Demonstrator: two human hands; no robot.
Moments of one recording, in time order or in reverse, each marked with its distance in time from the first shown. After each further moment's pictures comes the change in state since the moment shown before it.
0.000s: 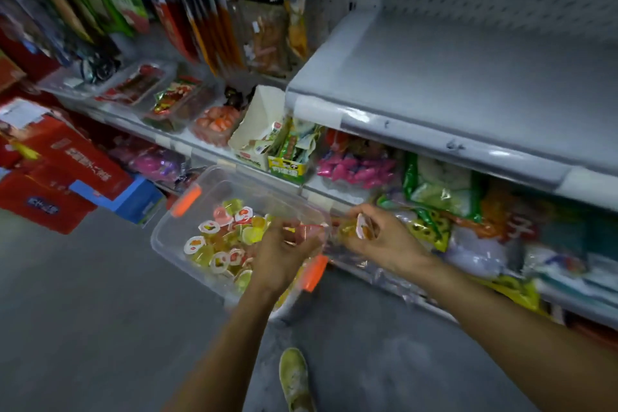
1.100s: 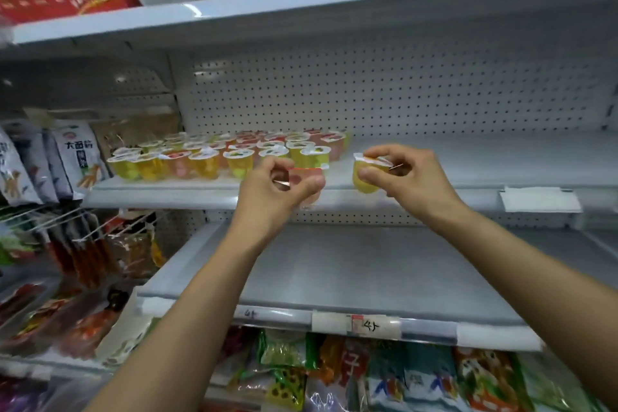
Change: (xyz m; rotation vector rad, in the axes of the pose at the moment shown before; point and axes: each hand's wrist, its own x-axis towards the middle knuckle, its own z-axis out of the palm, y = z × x) left_hand -0.166 0.446 0.207 -0.033 -0.118 0.797; right_hand -0.232 -0.133 -0.441 0.043 0.792 -0.478
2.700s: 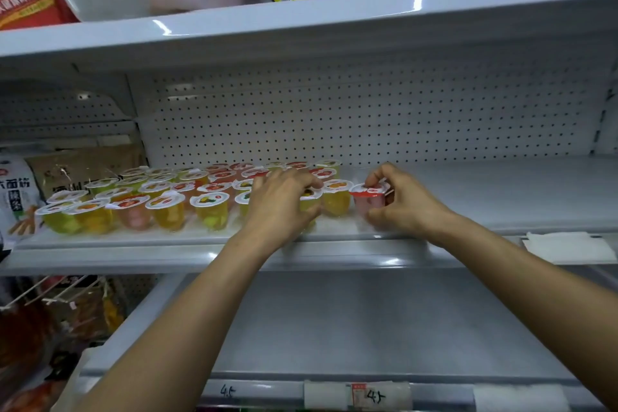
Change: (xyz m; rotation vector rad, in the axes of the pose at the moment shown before) left_hand 0.115 -0.015 0.038 0.835 -0.186 0.424; right_hand 0.087 0.039 0.003 -0.283 -0.156 0.196
